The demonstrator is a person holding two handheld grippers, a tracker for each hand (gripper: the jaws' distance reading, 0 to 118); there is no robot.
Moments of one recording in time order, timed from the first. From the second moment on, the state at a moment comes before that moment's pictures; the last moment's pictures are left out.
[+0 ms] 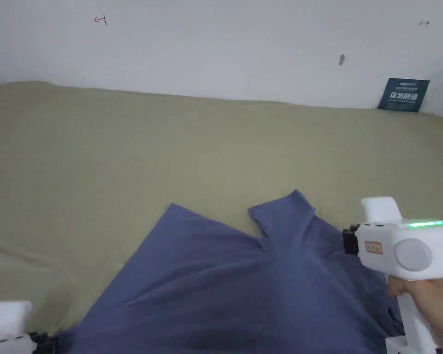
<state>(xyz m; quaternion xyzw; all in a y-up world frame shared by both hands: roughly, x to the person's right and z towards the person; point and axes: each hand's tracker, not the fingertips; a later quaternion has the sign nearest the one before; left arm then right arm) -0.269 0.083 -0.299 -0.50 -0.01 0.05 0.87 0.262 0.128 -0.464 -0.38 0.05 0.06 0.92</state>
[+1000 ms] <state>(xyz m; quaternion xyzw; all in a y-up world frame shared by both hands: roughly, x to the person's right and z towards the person) -0.265 0.137 -0.300 -0.46 0.00 0.07 0.89 0.276 0.200 -0.460 -0.38 0.07 0.07 0.92</state>
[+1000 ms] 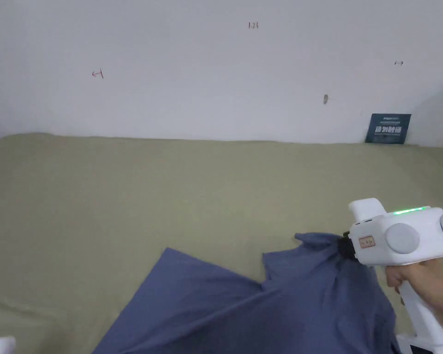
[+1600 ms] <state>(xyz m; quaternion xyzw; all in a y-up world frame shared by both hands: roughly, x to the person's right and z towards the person) -0.226 0.417 -0.347 -0.23 0.02 0.02 0.97 0.340 0.479 -0.306 -0.12 -0.02 0.05 0.99</state>
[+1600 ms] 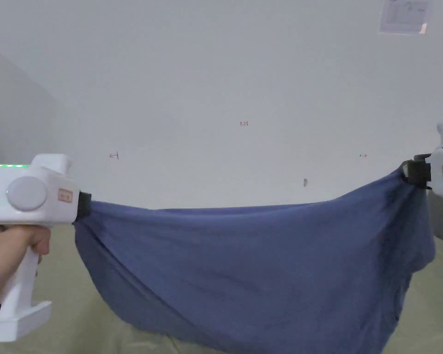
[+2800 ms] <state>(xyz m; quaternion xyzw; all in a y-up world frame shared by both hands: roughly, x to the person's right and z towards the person) -0.164 0.527 -0.644 -0.15 0.15 -0.10 0.97 0.331 0.582 -0.599 -0.06 -0.11 0.06 0.99</state>
